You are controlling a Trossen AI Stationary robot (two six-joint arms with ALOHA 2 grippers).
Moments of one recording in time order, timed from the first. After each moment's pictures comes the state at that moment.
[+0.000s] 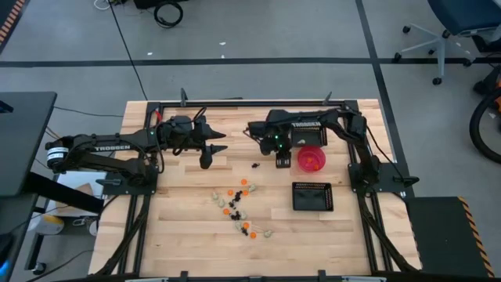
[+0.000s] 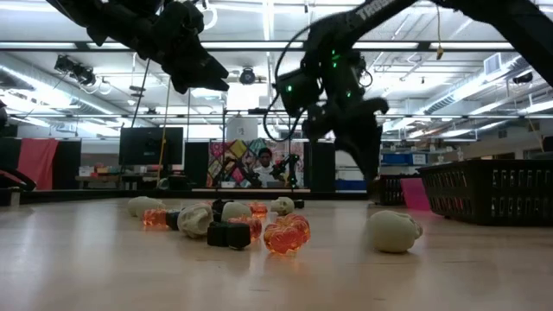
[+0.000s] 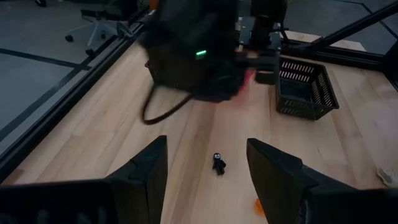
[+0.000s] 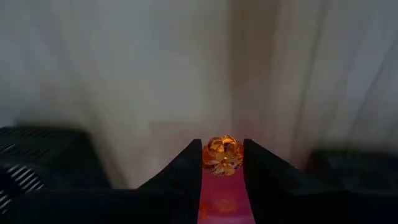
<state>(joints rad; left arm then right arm) 0.26 1.04 0.66 -0.01 0.08 -0.04 -0.29 2.08 1.63 -1.35 -0.08 -0.23</state>
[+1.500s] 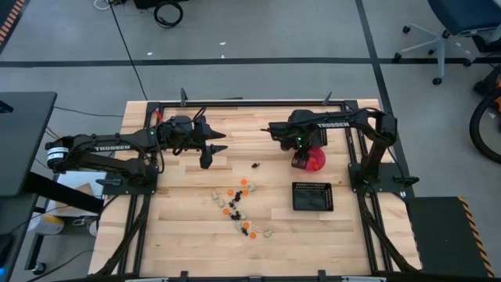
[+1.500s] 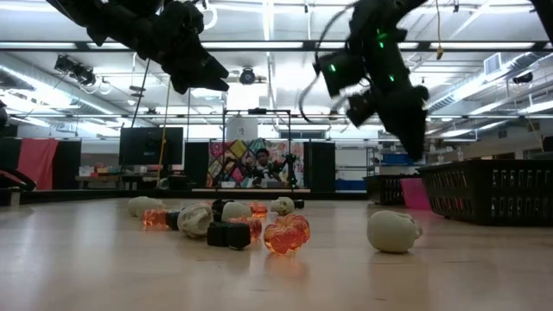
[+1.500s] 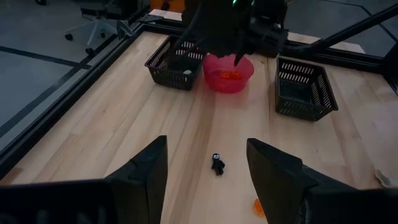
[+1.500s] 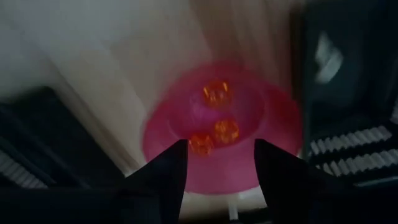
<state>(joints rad) 0.26 1.03 0.66 -0.01 0.08 -0.05 -0.28 1.78 1.32 -1.33 0.01 0.08</state>
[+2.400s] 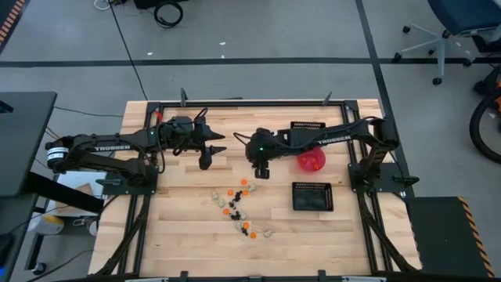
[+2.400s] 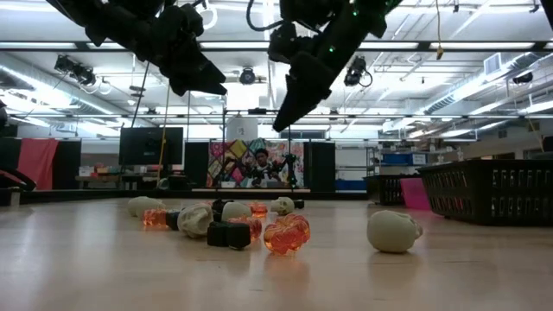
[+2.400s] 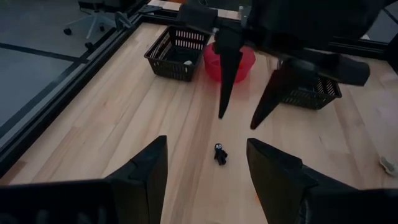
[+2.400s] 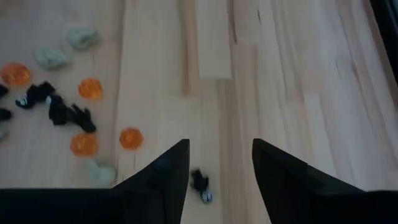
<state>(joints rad) 0.26 1.03 0.66 -0.05 0.08 -0.02 -0.07 1.78 1.32 -0.41 0.12 -0.11</state>
